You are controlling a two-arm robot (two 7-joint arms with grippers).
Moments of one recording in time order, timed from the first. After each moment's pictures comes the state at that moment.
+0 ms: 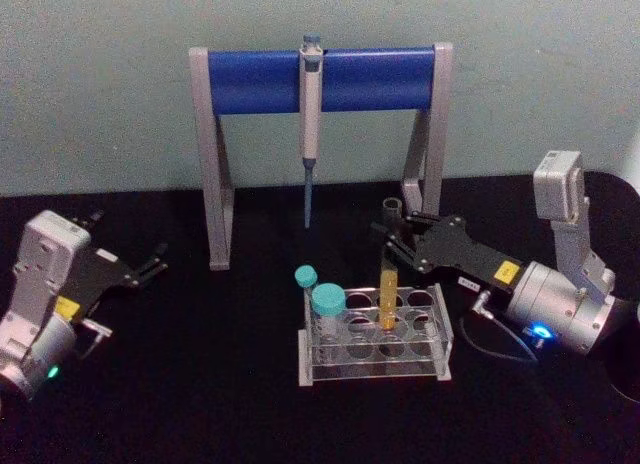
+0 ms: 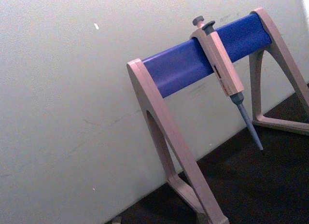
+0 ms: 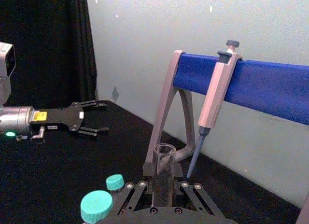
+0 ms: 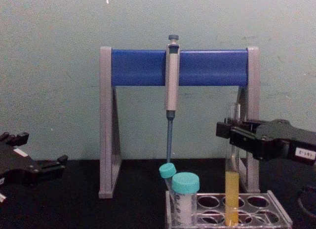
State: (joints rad) left arm -0.20 0.60 0.45 -1.41 -0.25 -0.12 0.03; right arm 0.34 0.47 -0.44 -1.36 0.53 -0.11 0.64
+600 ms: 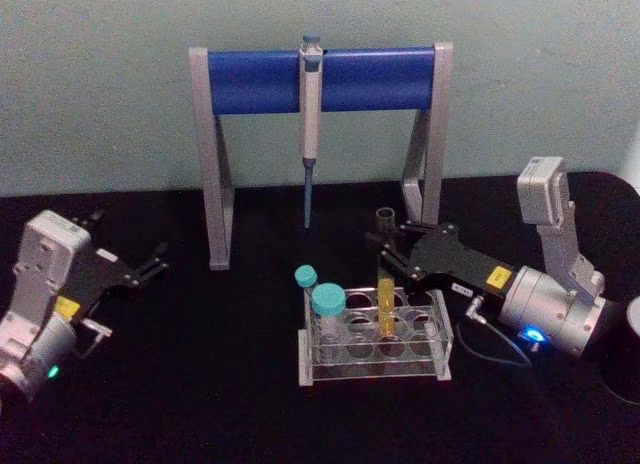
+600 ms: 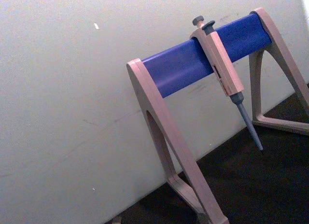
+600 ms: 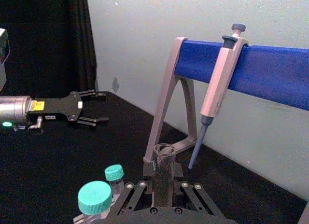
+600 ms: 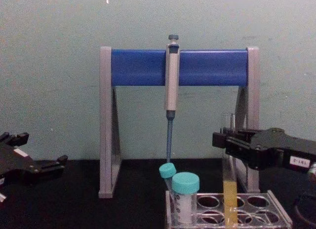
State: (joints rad) left arm -0.20 0.60 0.45 -1.41 -0.25 -0.12 0.03; right arm 0.35 0.46 -0.46 -1.33 0.51 -0.09 0.64
